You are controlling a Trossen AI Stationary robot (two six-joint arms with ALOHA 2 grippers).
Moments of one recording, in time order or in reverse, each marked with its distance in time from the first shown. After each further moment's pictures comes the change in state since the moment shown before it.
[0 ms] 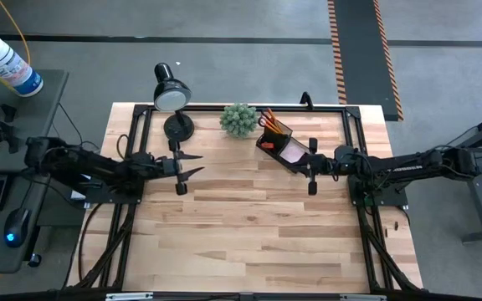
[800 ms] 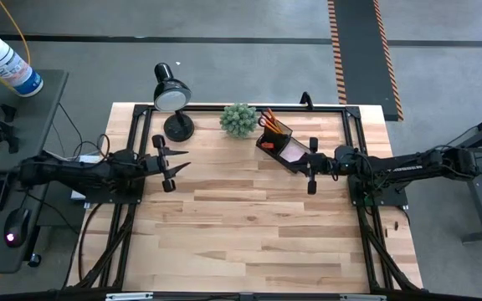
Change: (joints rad) left arm 0.000 -0.666 0.000 -0.628 -0.046 0.054; right arm 0.000 0.000 0.000 0.003 0.025 0.020
